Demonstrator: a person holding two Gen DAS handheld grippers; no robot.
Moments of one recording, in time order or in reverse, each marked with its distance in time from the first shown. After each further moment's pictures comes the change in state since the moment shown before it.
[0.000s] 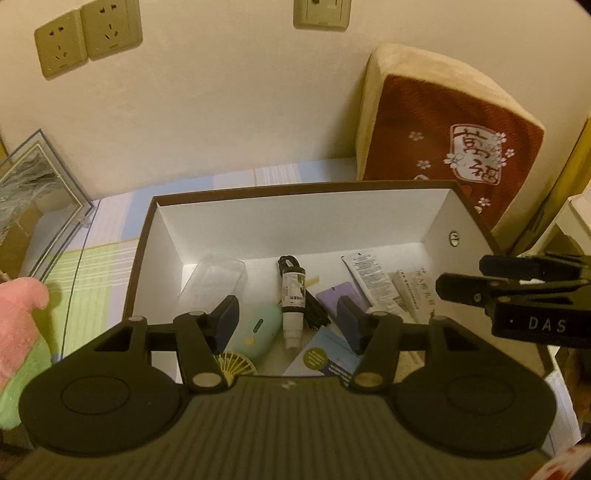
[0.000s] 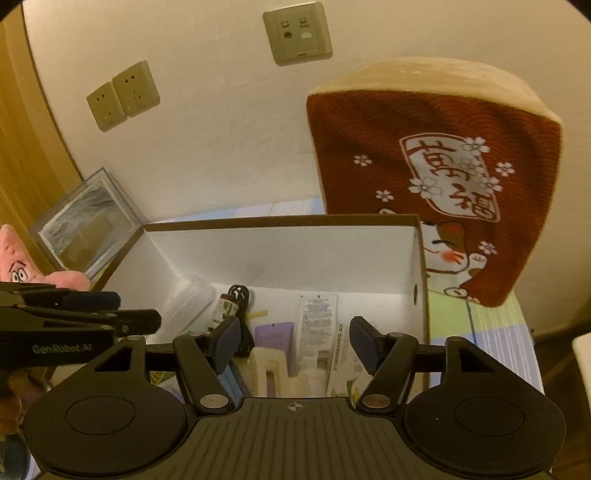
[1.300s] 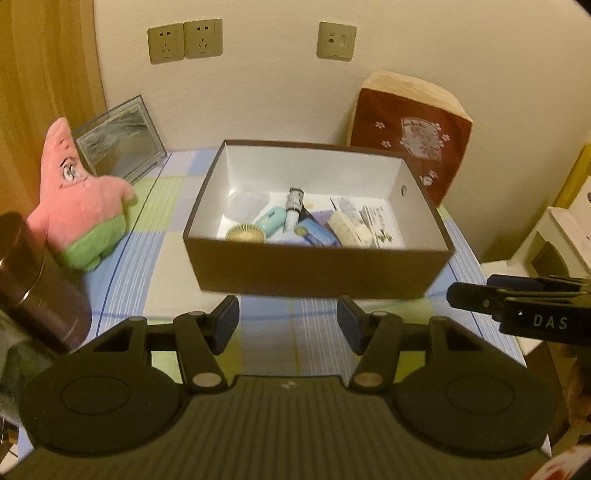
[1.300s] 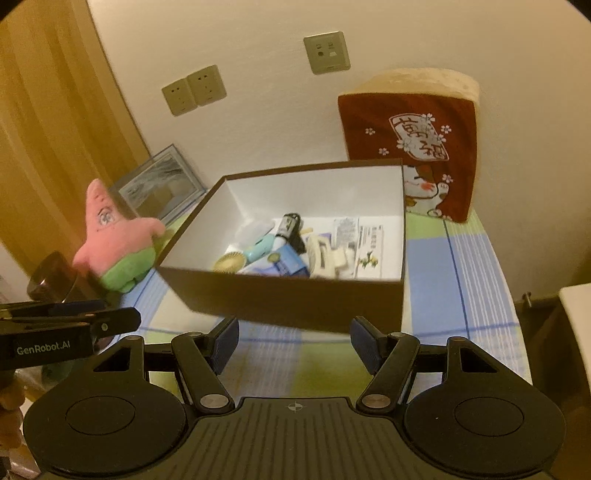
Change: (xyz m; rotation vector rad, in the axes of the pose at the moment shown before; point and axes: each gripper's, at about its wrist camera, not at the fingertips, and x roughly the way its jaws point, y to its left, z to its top) left arm -0.196 -0.049 -0.148 -0.129 -0.051 0.075; right arm -0.177 0.049 -0.111 0.001 0.021 0.060
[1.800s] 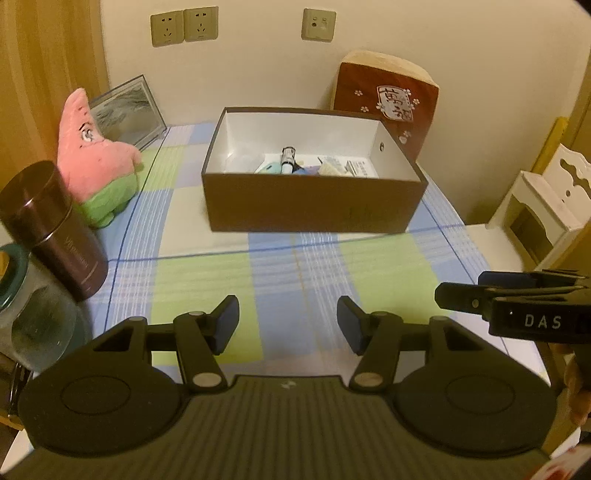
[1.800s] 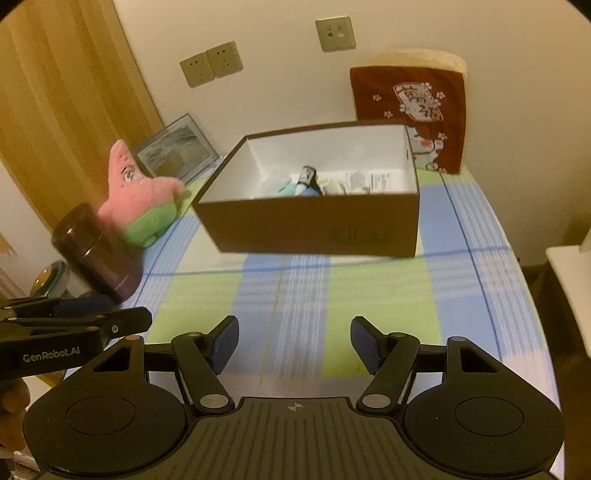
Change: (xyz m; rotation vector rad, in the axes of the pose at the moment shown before) left arm -0.064 0.029 -0.075 0.050 0.037 -0.060; right arm -0.051 0.067 -0.083 0.022 0.045 -0.045
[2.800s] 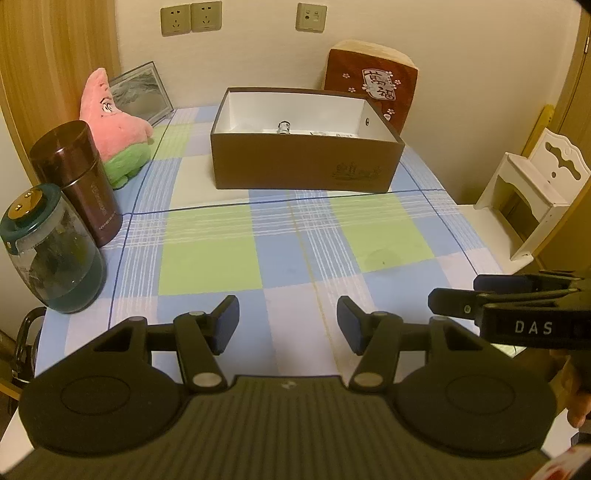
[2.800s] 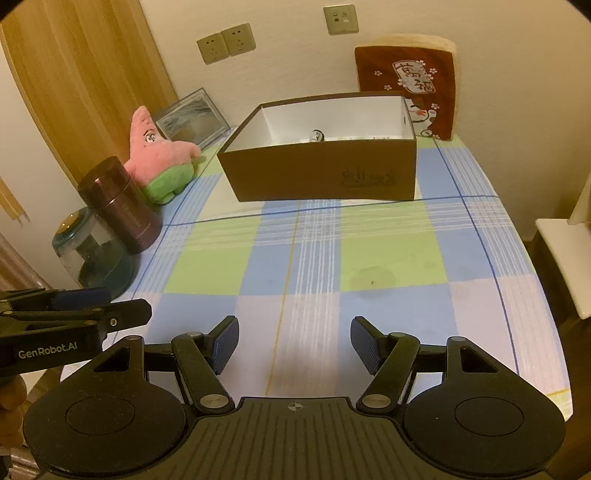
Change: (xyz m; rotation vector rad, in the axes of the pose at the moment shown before) left arm -0.056 -0.004 -0.069 0.005 0.014 -0.012; right arm -0.047 0.026 -0.073 -0.003 0.035 -0.013
